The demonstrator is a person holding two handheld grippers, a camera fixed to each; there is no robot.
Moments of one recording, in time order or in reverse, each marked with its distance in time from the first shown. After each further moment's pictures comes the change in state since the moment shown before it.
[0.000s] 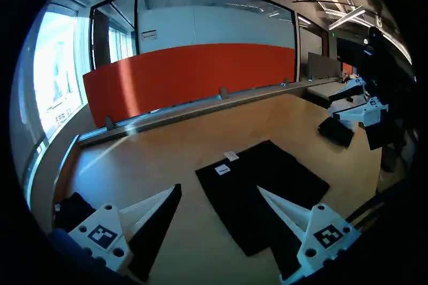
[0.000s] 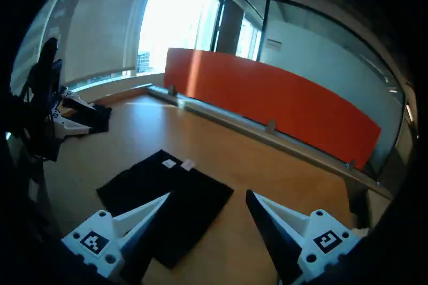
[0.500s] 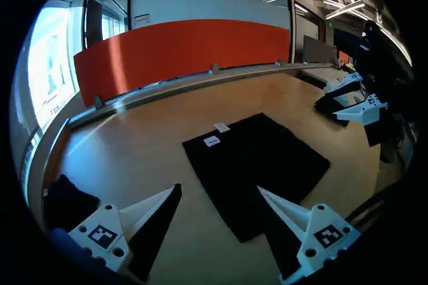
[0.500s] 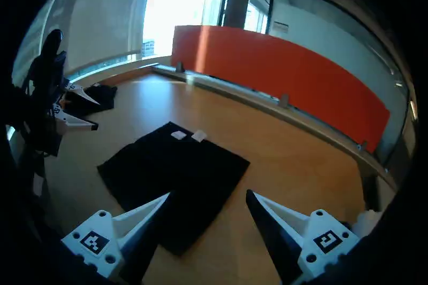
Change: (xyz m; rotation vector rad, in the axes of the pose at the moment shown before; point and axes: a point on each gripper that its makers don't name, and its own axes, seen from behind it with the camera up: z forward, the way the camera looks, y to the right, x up) left arm -0.063 0.025 0.018 -0.045 -0.105 0.004; right arm -0.072 -0.030 0.028 0.050 -0.102 0.014
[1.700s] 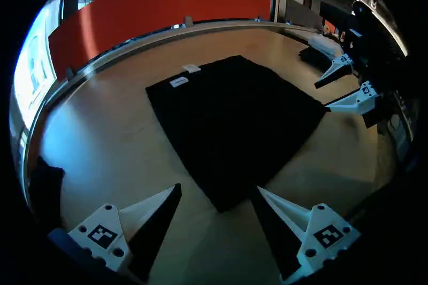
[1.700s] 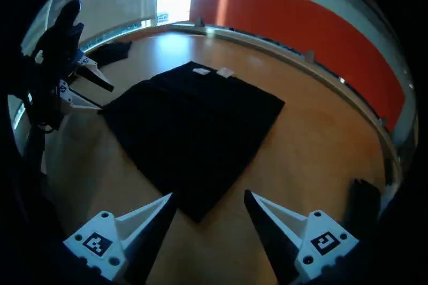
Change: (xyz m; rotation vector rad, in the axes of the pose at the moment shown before) left arm -0.108 0.044 0.036 -0.123 -0.230 0.062; right arm -0.129 -0.041 0.035 0.111 -0.204 -0.023
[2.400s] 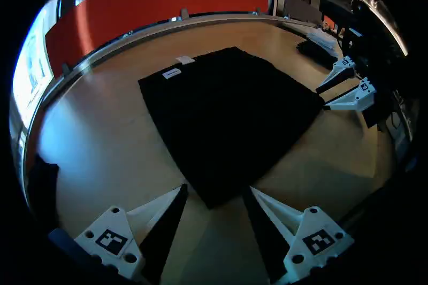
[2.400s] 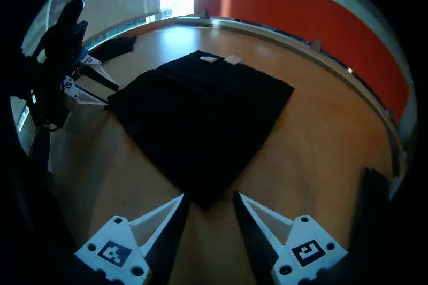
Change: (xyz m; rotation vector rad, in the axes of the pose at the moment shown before) left arm -0.010 0.012 0.005 -0.011 -0.038 -0.003; right arm -0.022 -0.010 0.001 0.057 -0.043 0.019
